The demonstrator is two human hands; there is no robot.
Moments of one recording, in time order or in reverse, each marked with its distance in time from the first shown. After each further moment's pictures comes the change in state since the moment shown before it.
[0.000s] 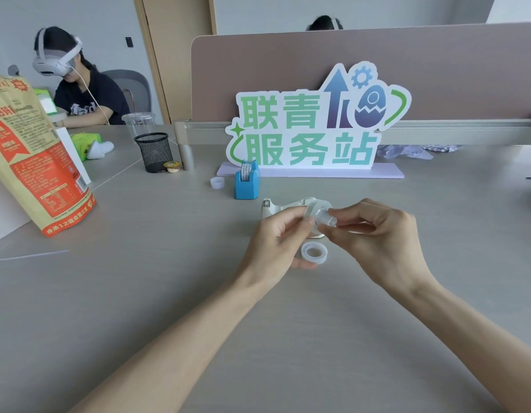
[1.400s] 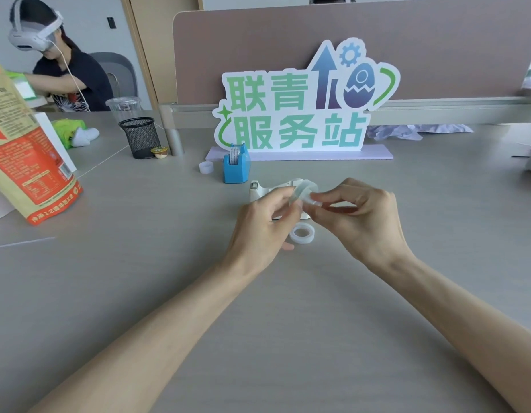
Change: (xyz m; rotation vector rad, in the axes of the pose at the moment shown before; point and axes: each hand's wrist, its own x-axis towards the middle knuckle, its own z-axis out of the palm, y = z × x) left_hand -0.005 0.000 0.004 0.280 0.112 0.108; right_hand 0.000 0.006 0.003 0.013 -0.001 -0.053
